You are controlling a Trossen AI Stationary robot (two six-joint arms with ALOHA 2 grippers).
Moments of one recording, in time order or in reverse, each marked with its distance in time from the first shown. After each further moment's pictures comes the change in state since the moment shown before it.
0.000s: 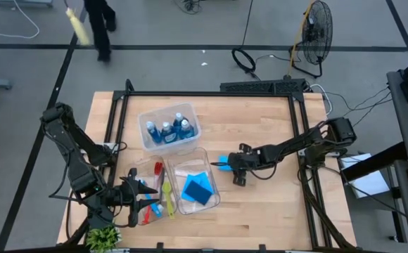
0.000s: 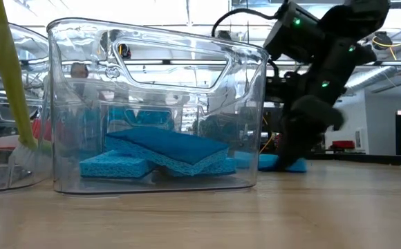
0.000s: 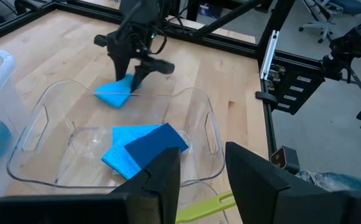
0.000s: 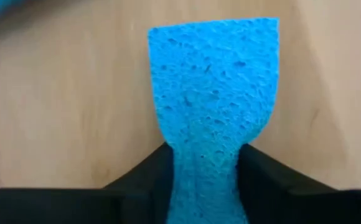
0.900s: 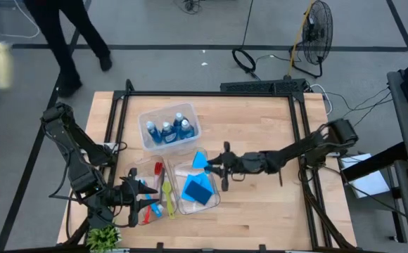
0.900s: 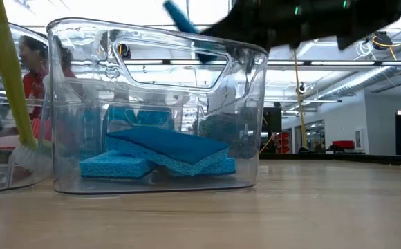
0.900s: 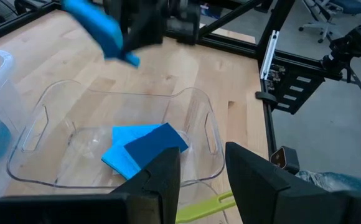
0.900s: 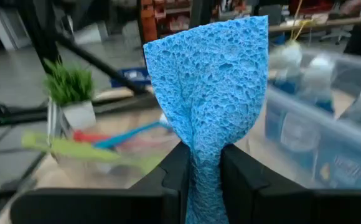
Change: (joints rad) left arm 0.000 0.000 0.000 0.000 0.000 0.000; right arm 0.099 -0.047 0.002 0.945 0.106 -0.155
